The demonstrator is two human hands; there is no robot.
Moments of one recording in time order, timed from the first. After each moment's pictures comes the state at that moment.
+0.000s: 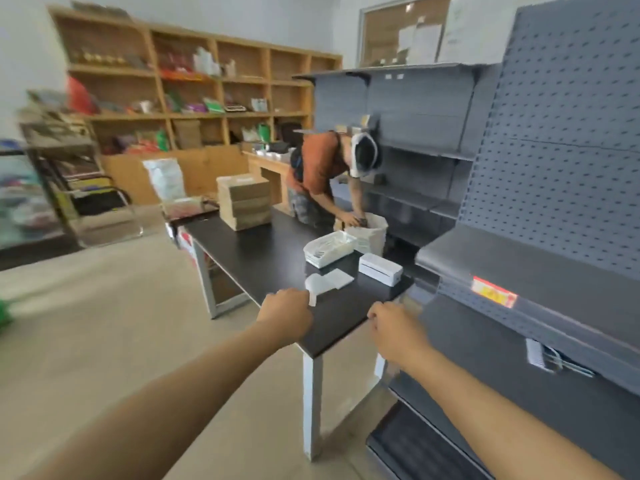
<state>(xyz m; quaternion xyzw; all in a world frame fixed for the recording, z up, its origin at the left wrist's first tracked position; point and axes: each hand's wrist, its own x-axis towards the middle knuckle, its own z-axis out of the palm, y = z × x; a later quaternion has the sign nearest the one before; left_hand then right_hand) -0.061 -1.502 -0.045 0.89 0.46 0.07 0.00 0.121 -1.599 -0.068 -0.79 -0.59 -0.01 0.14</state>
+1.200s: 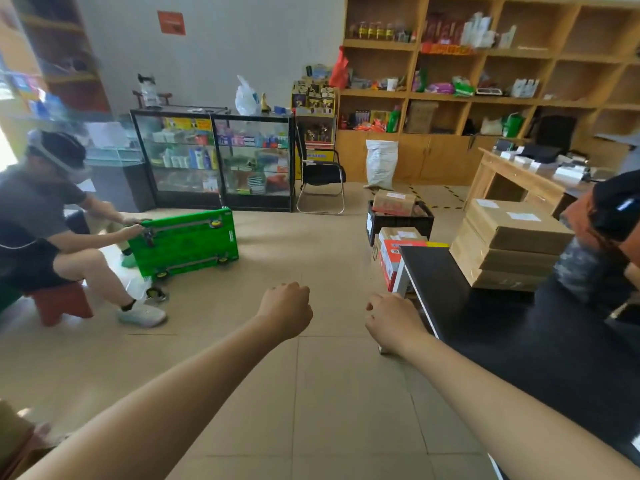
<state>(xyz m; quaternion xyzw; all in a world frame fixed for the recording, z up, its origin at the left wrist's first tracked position) -0.485 -0.993 -0.088 0.67 0.74 0.05 0.01 -0.288 -0.938 -0.103 -0.54 -0.84 0.01 0.05</state>
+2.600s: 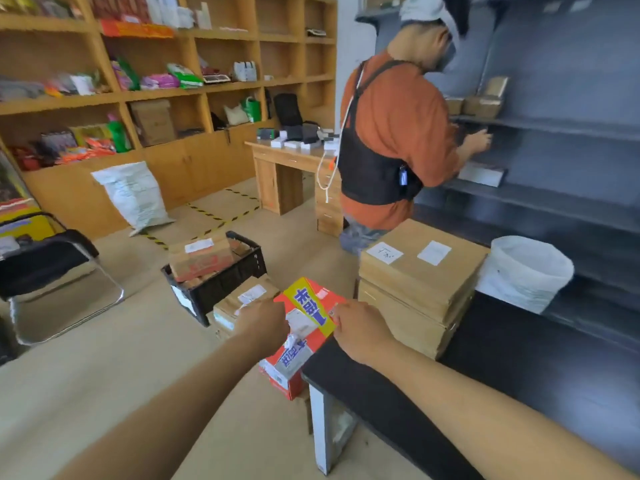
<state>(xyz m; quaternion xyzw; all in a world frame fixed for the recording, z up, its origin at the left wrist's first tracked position) -0.403 -0.229 -0.097 0.90 0.43 -0.03 -0.02 -0.248 -0.333 -0.116 -0.80 -0.60 0.00 0.09</state>
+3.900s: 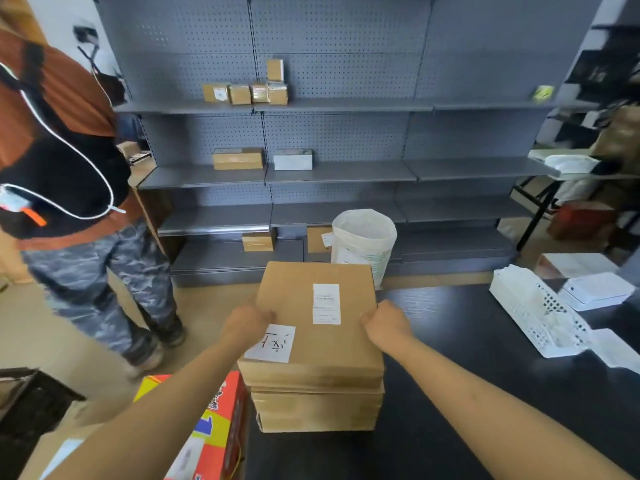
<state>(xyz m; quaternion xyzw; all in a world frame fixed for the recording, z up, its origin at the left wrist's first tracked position) -0.033 -0.070 -0.145 0.92 0.27 -0.09 0.25 0.019 -0.315 -0.146 -0.95 0.04 0.11 0.30</state>
